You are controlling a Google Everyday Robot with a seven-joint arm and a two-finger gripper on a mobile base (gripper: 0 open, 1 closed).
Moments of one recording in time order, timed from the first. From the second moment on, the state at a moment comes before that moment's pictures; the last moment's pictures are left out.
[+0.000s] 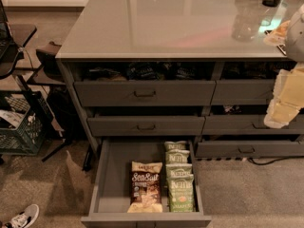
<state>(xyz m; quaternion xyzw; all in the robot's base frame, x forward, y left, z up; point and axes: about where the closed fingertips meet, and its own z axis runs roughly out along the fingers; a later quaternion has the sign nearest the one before) 0.438 -0.217 0.976 -0.60 0.78 -0.03 0.16</state>
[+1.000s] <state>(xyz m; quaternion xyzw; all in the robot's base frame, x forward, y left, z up) 0.437 -0.079 0.772 -0.65 0.72 0.15 0.19</state>
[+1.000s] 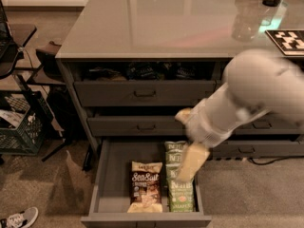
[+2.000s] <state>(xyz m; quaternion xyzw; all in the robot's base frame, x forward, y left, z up) 0.555 0.085 0.529 -0.60 0.72 0.25 0.25</state>
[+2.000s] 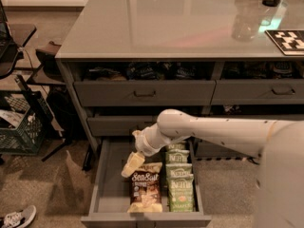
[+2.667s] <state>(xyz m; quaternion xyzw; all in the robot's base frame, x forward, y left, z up) 0.582 0.105 0.478 -0.57 0.72 0.29 0.26</state>
